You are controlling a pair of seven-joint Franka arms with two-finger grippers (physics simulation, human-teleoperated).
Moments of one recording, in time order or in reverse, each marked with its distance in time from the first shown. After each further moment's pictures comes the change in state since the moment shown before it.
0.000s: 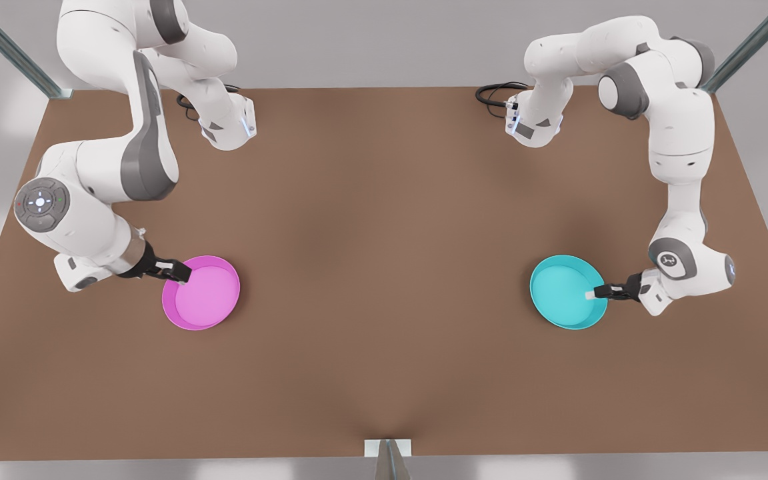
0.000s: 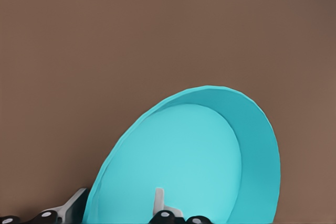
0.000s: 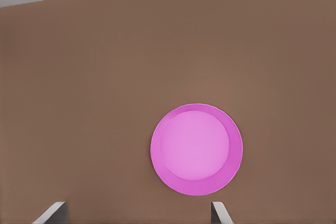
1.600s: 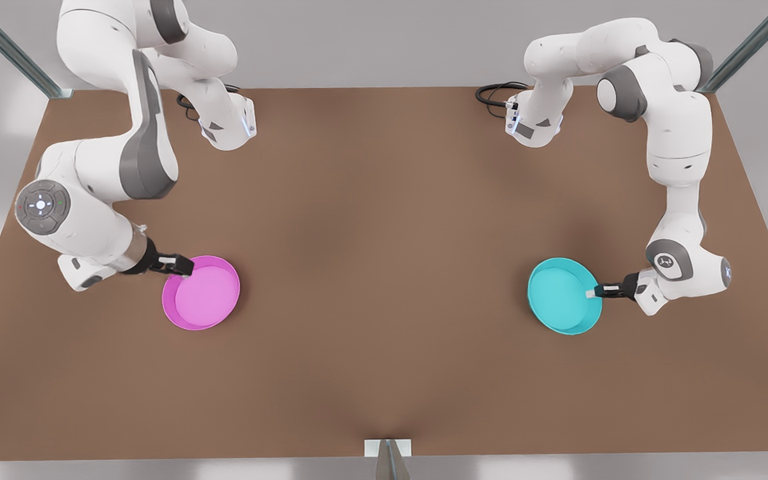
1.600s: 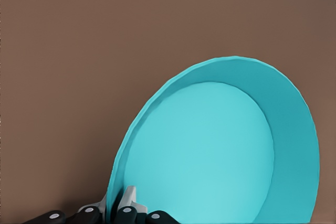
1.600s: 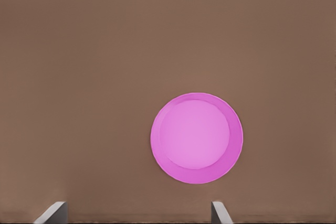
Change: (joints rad) left arm -0.007 0.014 0.005 0.014 0.020 -0.028 0.001; right arm -0.005 0.000 0.000 0.004 0.011 -0.059 -0.042
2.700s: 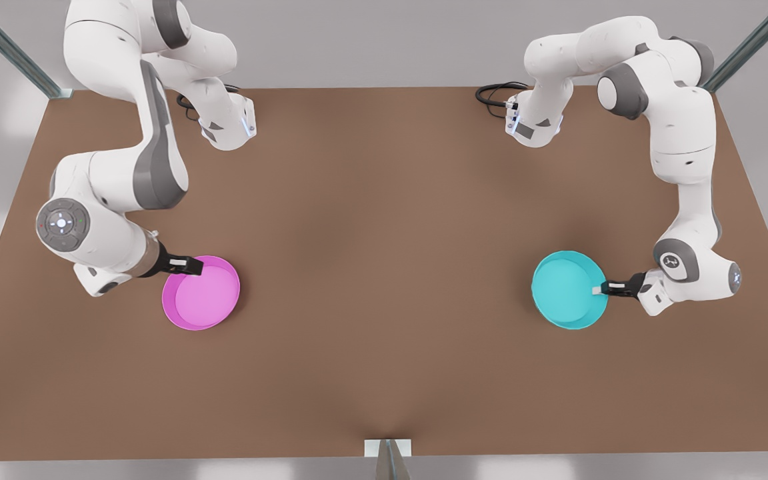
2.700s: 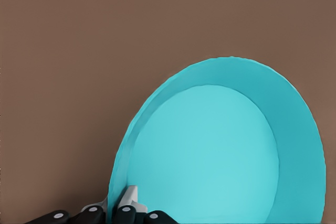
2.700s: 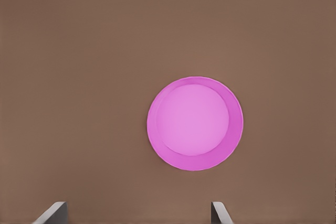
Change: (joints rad) left arm -0.002 -0.014 0.010 0.051 0.129 -0.060 -0.005; right arm 0.018 0.031 0.002 -0.002 -0.003 -0.037 -0.002
